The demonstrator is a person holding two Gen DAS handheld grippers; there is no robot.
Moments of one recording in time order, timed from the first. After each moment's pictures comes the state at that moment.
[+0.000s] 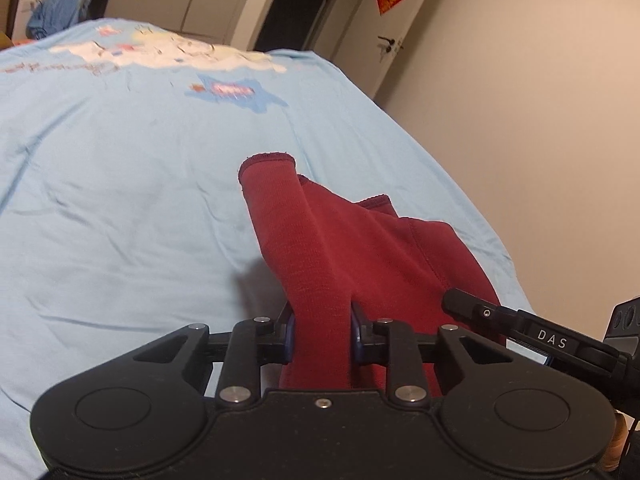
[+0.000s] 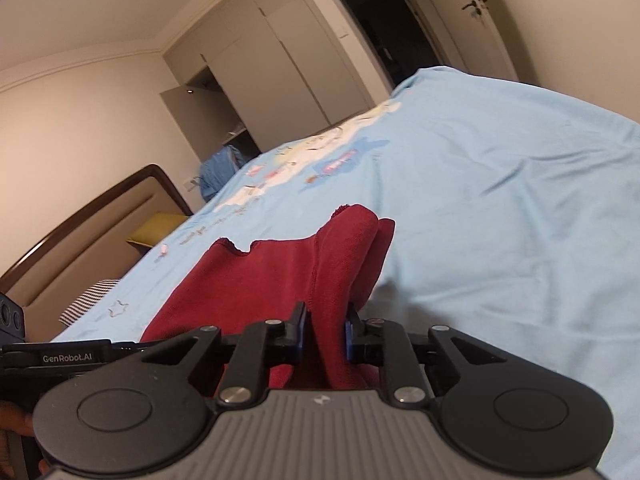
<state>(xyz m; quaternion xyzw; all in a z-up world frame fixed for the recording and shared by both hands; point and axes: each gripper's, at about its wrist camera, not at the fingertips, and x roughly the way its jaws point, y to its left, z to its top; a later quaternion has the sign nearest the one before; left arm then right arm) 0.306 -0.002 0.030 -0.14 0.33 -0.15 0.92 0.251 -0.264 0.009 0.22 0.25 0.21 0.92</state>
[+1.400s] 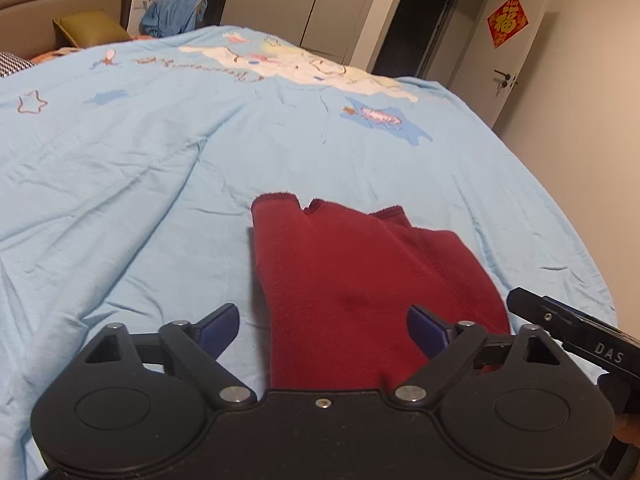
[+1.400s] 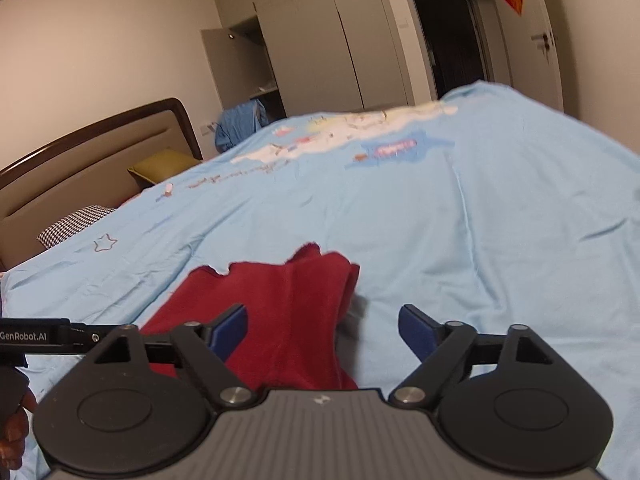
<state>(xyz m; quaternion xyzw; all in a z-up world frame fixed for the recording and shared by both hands) 0.275 0.103 0.028 -0.16 0.33 0.02 0.93 0.267 -0.135 0.031 0.07 0.25 0.22 0.94</state>
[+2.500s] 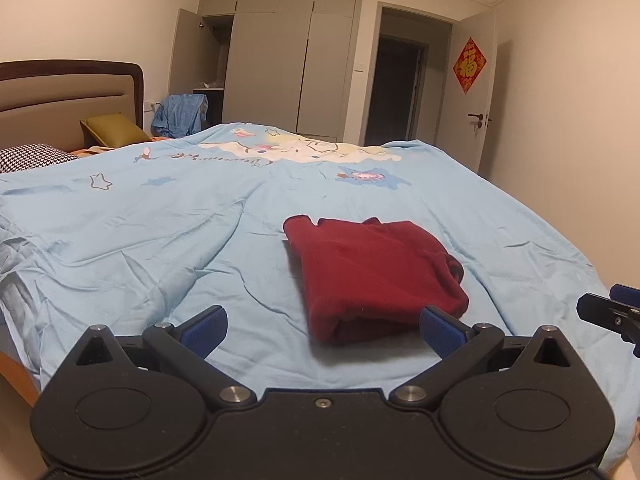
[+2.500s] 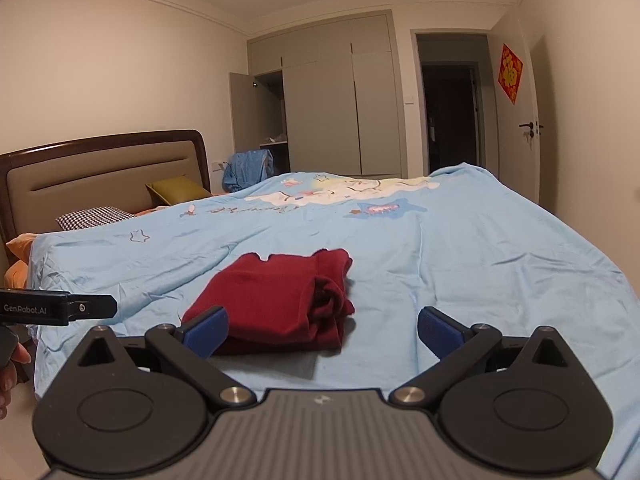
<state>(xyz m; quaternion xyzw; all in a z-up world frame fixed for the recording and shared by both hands) 0.045 0.057 0.043 -0.06 0.21 0.04 0.98 0.037 -0.185 0.049 0.02 0.15 0.19 0.97</state>
